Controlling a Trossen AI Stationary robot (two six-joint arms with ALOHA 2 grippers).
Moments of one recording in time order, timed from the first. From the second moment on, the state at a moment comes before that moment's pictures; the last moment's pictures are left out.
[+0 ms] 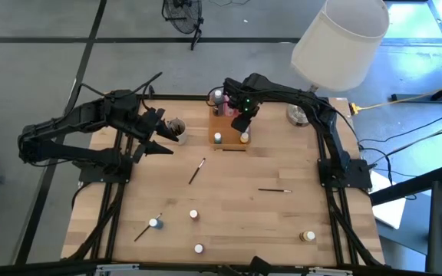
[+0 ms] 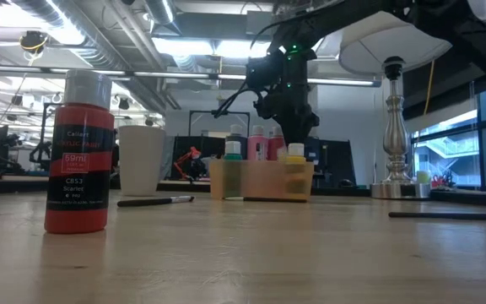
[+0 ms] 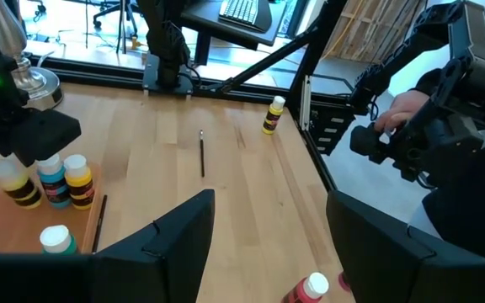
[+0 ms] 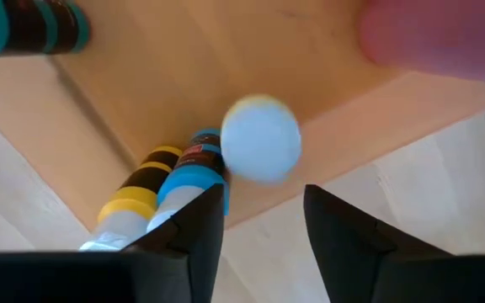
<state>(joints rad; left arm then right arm) 0.25 0.87 1.12 -0.66 0.49 -0.07 -0.47 2.17 1.95 -1.34 -0.03 0.03</state>
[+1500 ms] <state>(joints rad) 0.25 0.87 1.12 -0.66 0.49 -0.06 -0.44 2.17 2.15 -1.44 0.03 0.04</state>
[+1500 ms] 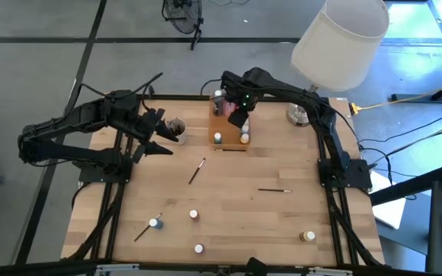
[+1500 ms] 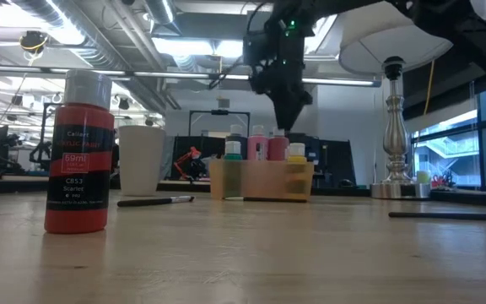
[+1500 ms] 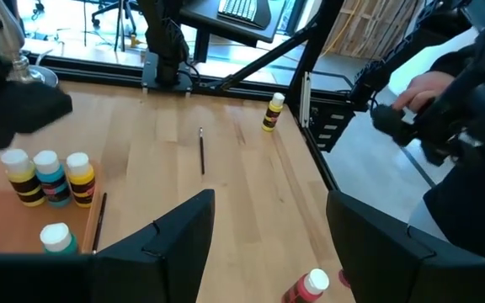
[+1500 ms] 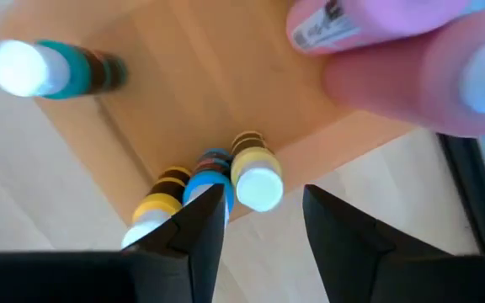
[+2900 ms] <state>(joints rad) 0.08 0.88 1.11 -0.78 0.24 -0.42 0.06 2.12 2.34 -1.57 -0.39 0.12</state>
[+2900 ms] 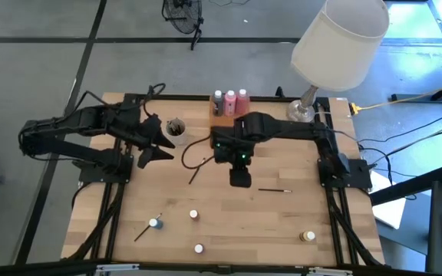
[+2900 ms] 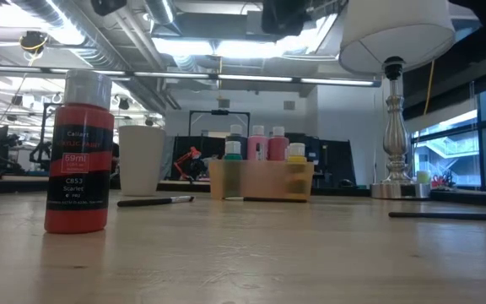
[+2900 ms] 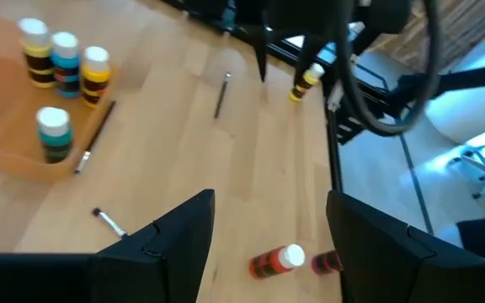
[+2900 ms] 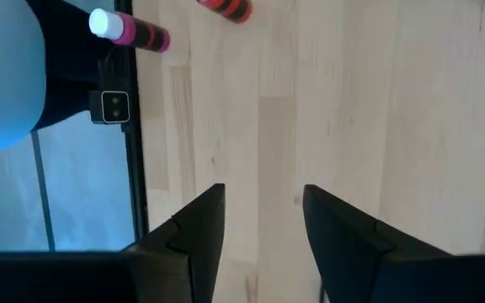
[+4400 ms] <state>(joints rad) -0.41 0.87 1.12 -0.95 0.11 -0.48 0.26 2.13 2.09 -1.21 -0.10 1.26</state>
